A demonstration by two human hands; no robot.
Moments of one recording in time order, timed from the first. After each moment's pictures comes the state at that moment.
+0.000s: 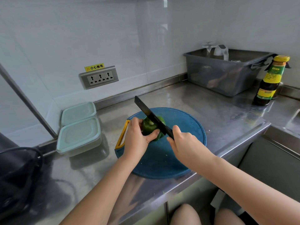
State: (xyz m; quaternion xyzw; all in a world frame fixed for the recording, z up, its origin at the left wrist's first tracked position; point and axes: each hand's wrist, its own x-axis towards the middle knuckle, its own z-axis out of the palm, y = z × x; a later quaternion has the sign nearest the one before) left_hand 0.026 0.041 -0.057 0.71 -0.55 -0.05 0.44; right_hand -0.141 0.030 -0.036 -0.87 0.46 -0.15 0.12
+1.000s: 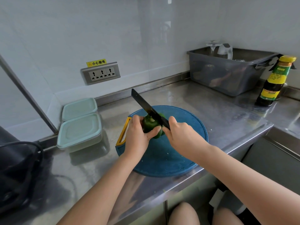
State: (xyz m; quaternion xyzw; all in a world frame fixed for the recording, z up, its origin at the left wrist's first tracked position) left_hand 0.027 0.042 -0.059 0.70 -0.55 -0.04 0.45; right_hand -0.124 0.018 -0.020 -0.87 0.46 -0.14 0.13
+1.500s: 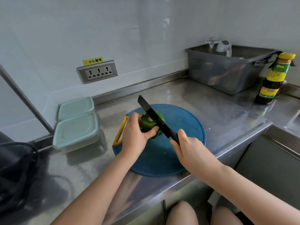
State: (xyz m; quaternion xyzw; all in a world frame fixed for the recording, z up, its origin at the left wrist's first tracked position) left_hand 0.030 0.037 -0.065 0.69 -0.56 -0.02 0.46; right_hand -0.157 0.039 -0.048 -0.86 0.47 -0.16 0.12
